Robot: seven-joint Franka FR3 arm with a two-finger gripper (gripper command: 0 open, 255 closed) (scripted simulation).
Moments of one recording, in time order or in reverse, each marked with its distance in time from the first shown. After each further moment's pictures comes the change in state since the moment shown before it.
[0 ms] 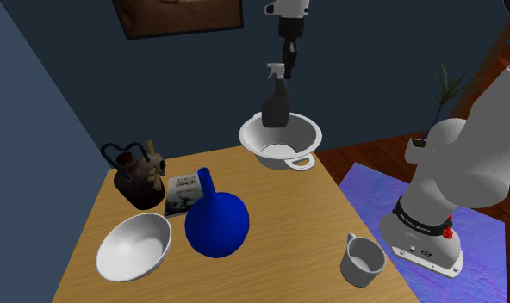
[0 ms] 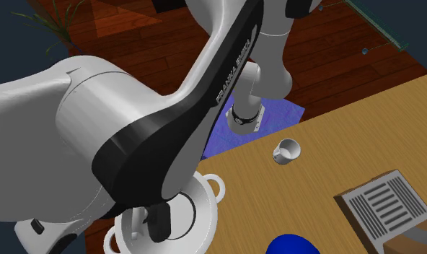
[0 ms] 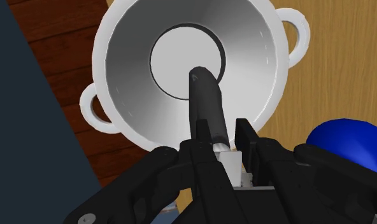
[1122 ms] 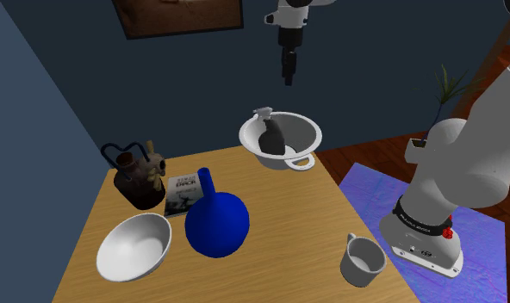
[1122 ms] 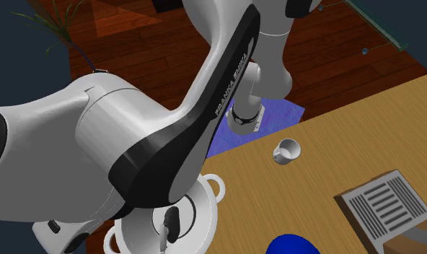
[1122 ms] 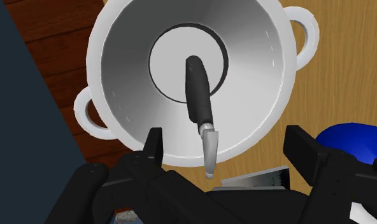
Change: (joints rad) arm 0.000 -0.002 0.000 -0.067 0.000 0.065 -0.002
